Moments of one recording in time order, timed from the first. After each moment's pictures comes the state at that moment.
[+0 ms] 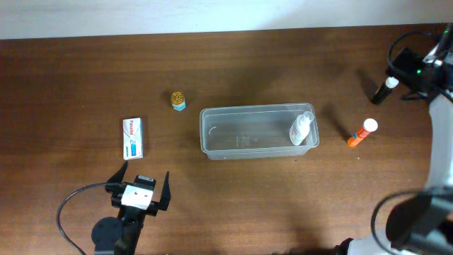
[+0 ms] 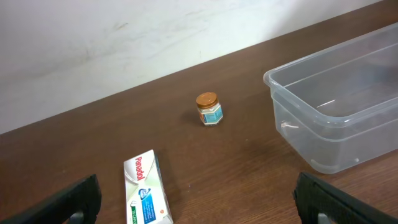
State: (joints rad) left arm -0.02 0.01 0.08 -0.25 0.17 0.28; right arm -0.39 1.72 1.63 -0.80 0.02 0.26
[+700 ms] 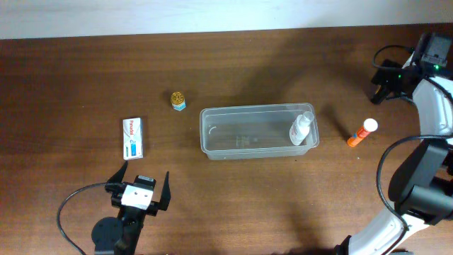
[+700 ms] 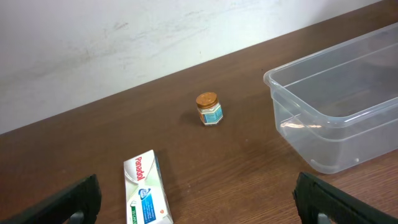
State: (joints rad) left arm -0.02 0.01 0.08 -0.25 0.17 0.28; right arm -0.41 1.98 1.63 -0.66 0.02 0.20
